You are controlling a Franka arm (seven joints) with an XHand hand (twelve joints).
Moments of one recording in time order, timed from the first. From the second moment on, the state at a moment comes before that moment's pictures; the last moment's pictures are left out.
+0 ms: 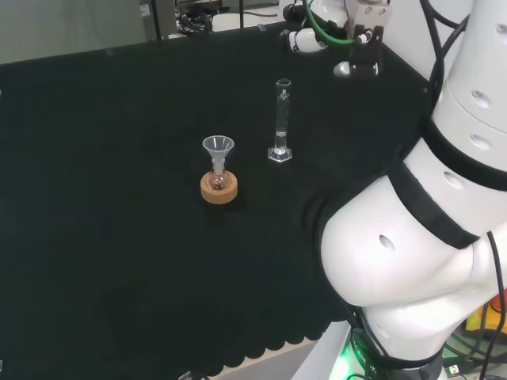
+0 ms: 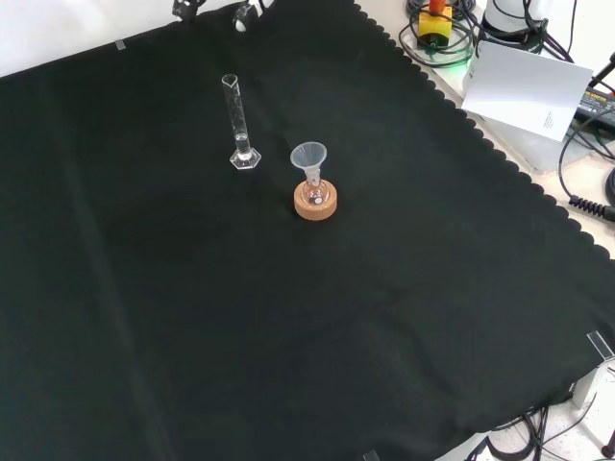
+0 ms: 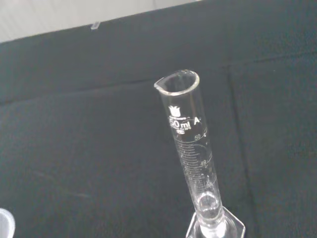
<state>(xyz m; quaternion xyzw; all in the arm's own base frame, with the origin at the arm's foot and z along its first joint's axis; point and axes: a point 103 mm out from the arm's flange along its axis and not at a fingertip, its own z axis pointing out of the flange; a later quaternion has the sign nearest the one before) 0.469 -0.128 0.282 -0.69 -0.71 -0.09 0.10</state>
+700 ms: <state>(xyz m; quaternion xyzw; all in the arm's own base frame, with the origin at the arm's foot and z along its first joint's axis) 0.471 -0.156 0.280 -0.69 -0.71 -0.09 0.10</state>
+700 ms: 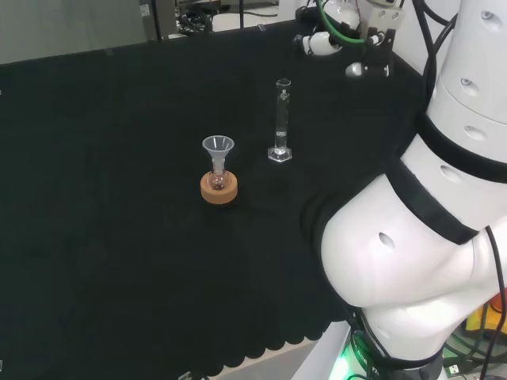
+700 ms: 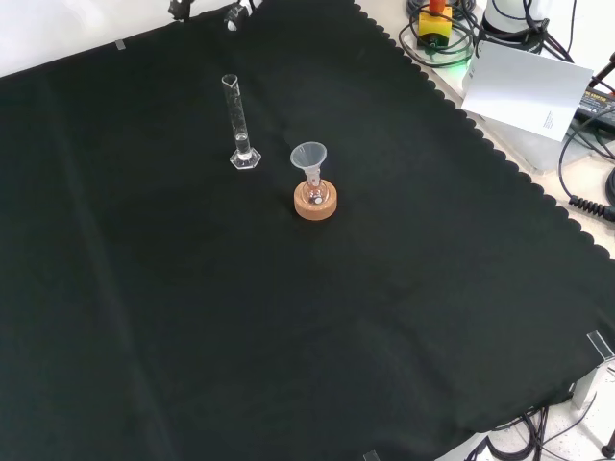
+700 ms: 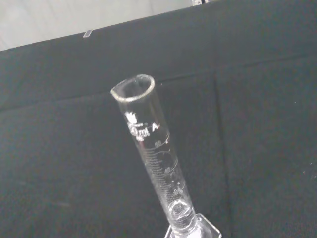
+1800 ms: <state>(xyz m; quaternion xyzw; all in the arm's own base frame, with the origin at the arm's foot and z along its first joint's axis) 0.473 -0.151 0.269 -0.64 -0.73 -0.17 0.17</state>
